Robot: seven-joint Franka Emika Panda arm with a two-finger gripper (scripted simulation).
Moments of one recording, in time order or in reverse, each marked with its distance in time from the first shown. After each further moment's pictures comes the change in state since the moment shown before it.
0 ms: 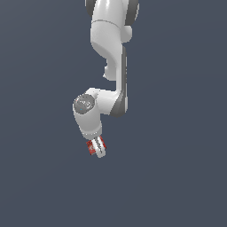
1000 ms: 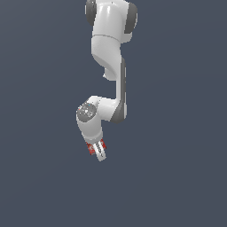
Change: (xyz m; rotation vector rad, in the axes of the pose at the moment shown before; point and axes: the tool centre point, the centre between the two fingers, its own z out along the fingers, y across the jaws) arm 0.001 0.001 0.043 -0.001 -0.001 0.005
